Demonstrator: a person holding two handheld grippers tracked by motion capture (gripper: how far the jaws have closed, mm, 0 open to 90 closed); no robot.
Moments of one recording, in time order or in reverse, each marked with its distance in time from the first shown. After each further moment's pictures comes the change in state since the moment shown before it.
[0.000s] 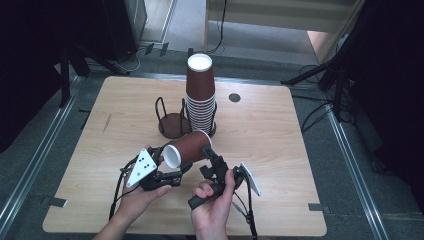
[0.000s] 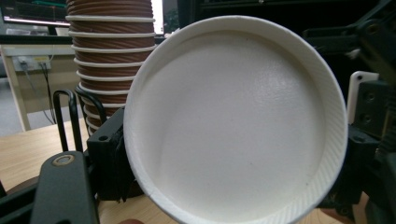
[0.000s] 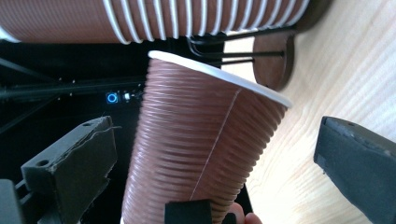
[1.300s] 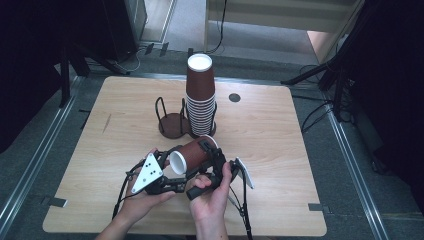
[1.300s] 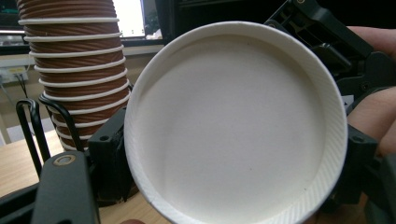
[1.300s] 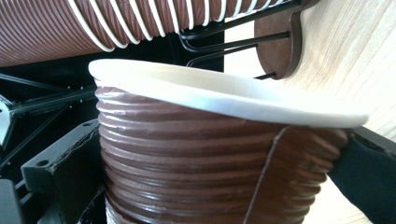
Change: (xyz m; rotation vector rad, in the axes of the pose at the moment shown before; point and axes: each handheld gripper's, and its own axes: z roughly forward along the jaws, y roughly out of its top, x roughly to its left) left arm -0.012 -0.004 0.003 0.009 -0.071 0.064; right arm -0.006 0.008 0.024 0.064 0.032 0.122
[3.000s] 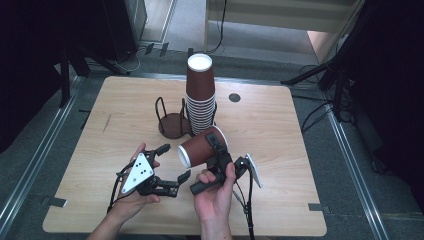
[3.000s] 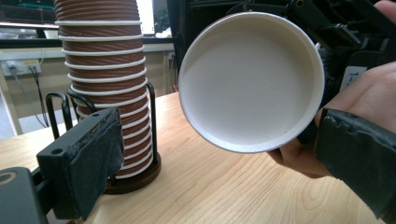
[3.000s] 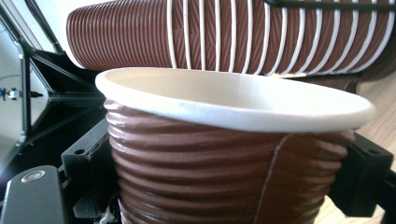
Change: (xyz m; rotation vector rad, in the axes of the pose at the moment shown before) left arm 0.008 0.005 -0.017 0.003 0.040 -0.036; right arm 0.020 0.003 -0.009 -0.142 0.154 -0.217
